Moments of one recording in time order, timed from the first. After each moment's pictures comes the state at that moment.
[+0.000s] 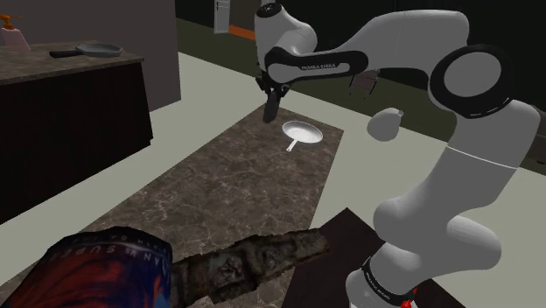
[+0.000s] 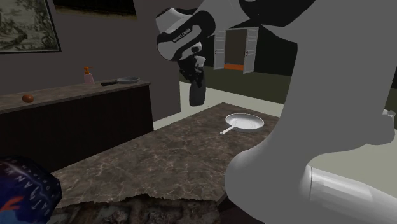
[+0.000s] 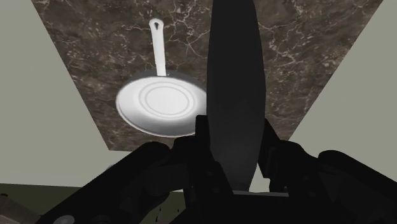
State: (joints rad) arm -0.91 0.28 1.11 -1.73 -0.83 1.92 1.53
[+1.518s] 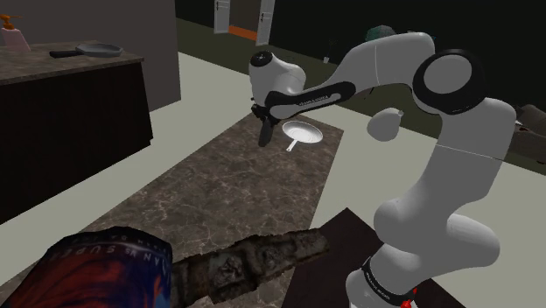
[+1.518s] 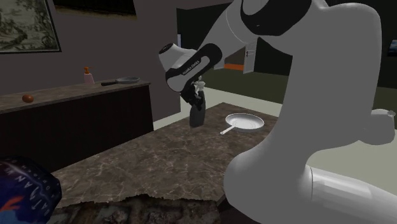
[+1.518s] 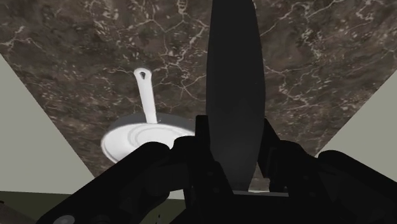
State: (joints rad) arm -0.84 0.42 1.01 -1.88 -1.02 2.07 1.73
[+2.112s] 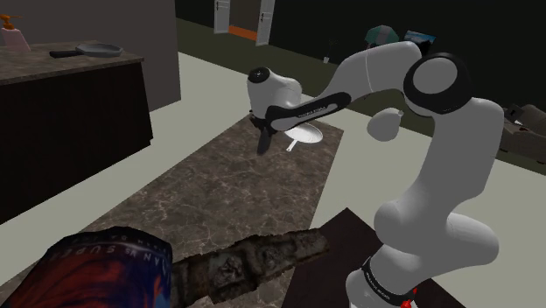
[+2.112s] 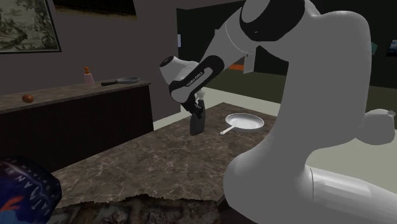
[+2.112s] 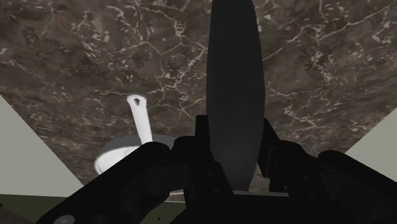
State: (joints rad) arm -0.80 0.48 0.95 -1.91 -1.11 2.11 1.82
